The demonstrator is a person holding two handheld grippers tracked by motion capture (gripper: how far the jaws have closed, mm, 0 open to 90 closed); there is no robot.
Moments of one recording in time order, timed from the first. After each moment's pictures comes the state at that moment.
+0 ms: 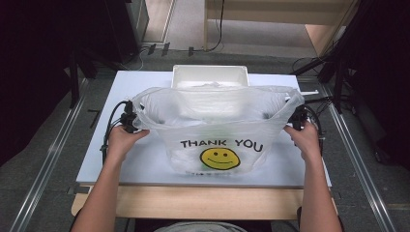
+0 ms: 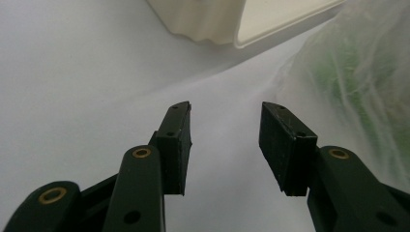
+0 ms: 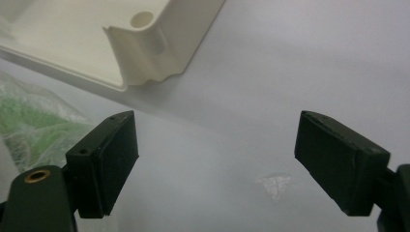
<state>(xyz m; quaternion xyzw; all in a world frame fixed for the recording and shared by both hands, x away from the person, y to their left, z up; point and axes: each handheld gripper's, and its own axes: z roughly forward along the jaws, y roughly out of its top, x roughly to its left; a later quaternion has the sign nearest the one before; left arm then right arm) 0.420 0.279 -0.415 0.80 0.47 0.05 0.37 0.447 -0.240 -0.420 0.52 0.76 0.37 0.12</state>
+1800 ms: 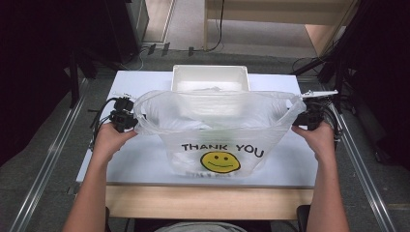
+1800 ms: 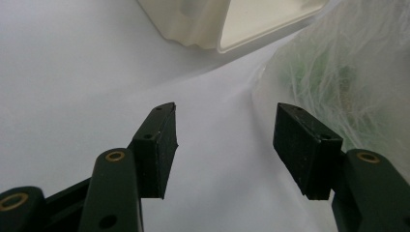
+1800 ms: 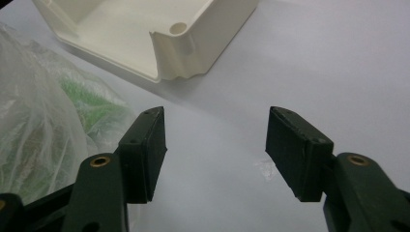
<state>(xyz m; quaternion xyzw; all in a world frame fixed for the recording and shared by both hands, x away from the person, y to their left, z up) 0.411 0.297 -0.389 0.79 0.48 0.02 0.38 0.430 -0.275 -0.401 0.46 0.77 0.42 0.09</state>
